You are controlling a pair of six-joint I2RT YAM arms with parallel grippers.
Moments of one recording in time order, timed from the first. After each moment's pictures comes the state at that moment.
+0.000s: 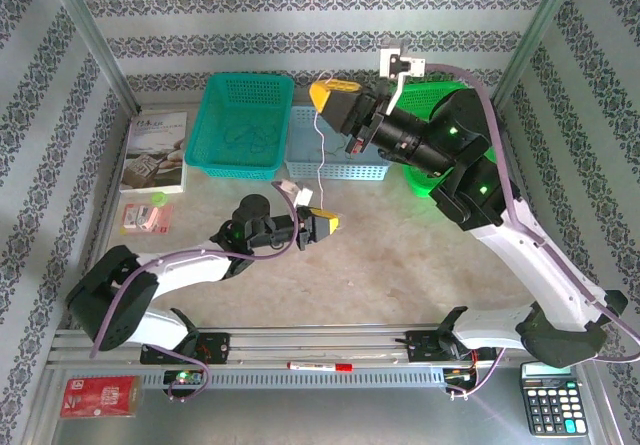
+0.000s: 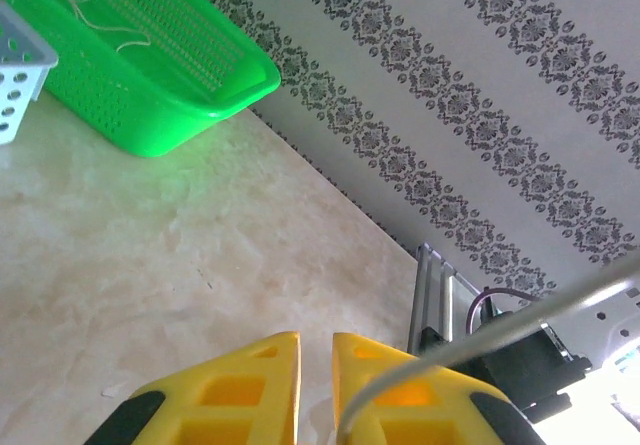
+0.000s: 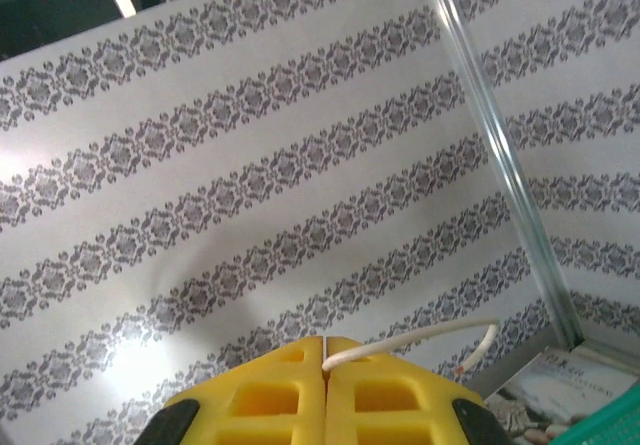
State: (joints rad) left arm -0.69 1.42 0.57 0.72 0.55 -0.58; right arm 0.76 1.26 1.67 -0.11 -0.36 0.55
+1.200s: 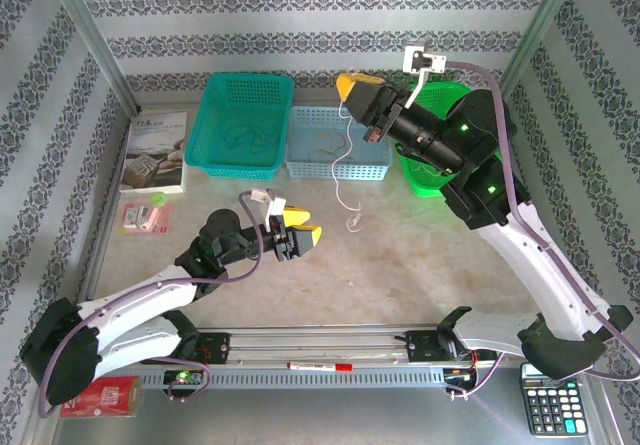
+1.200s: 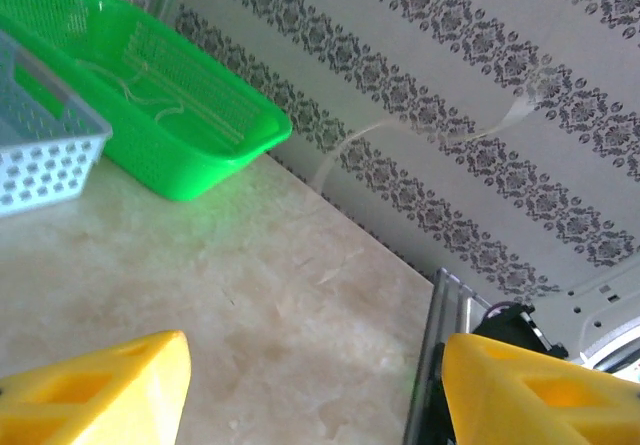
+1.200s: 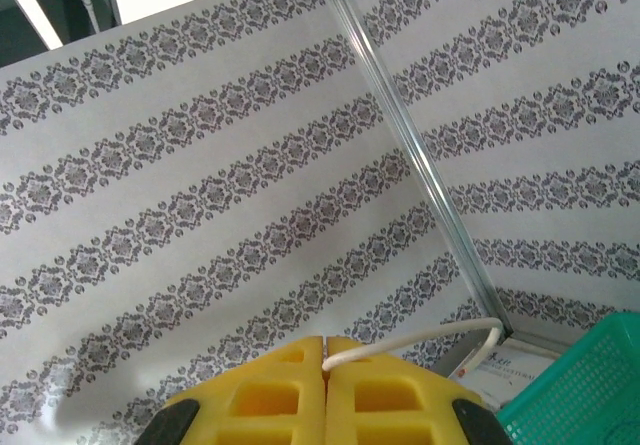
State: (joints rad) left arm -0.70 1.01 0.49 0.46 0.42 -0.47; right arm 0.63 1.20 1.56 -0.10 -0.36 0.61
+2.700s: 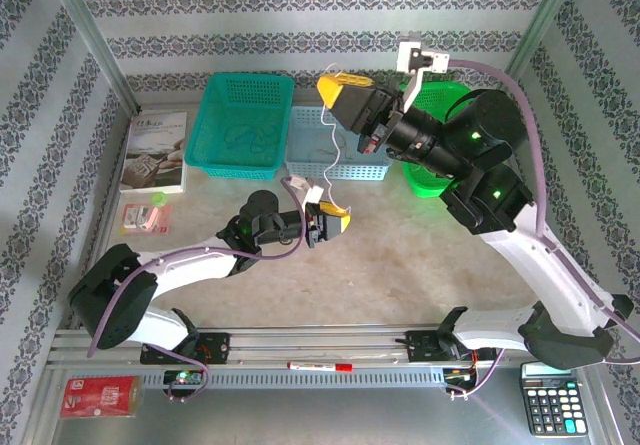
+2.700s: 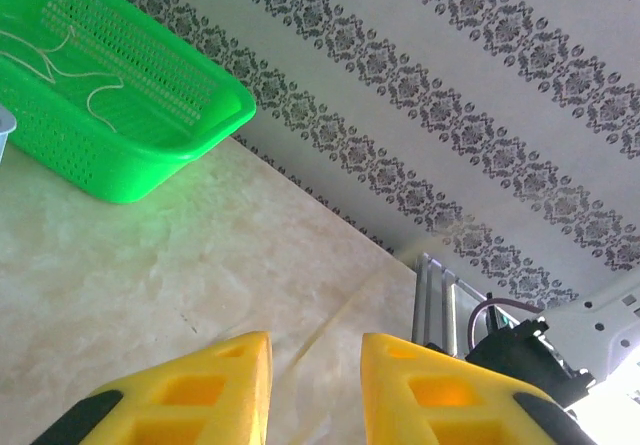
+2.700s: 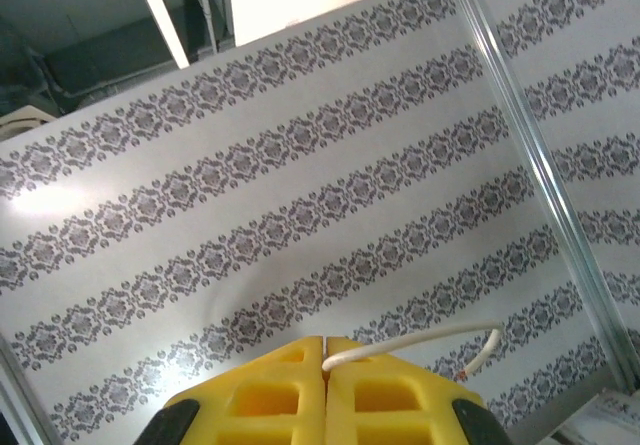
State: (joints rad) left arm -0.75 1.42 0.66 0.67 0.51 -0.50; right arm 0.79 1.24 1.72 -0.08 -0.38 0.61
